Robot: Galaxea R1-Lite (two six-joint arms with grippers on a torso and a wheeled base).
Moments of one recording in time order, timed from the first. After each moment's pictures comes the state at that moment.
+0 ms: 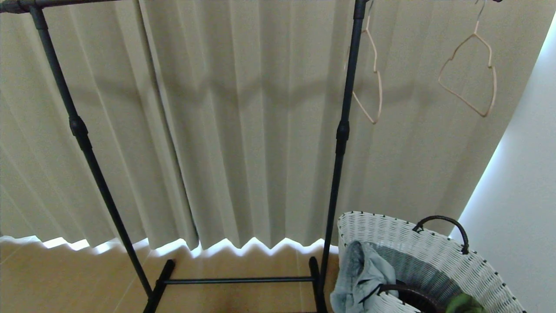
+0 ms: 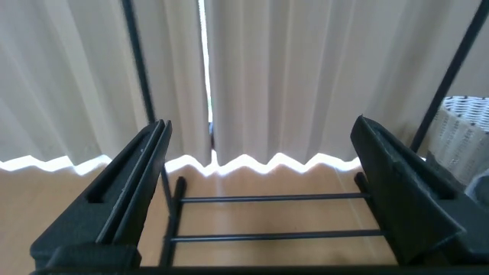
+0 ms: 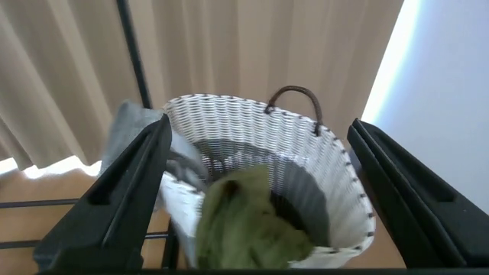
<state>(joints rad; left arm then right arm) 0.00 0.01 0.00 0.01 0.00 0.02 0.00 0.00 -0.02 0.05 -0.08 0.04</state>
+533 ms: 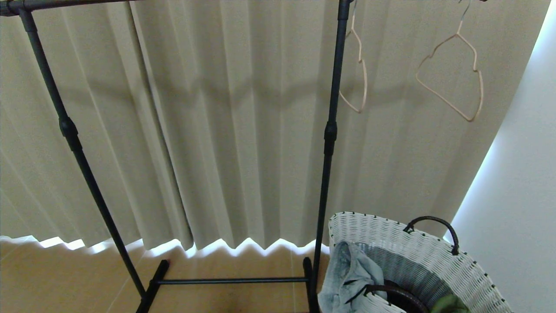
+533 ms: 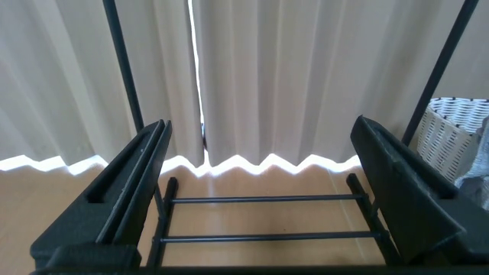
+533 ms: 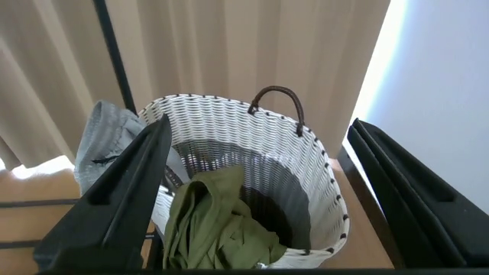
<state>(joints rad) 0.00 0.01 0.00 0.01 0.00 0.02 0.00 0.00 -0.02 0.05 -0.08 0.03</state>
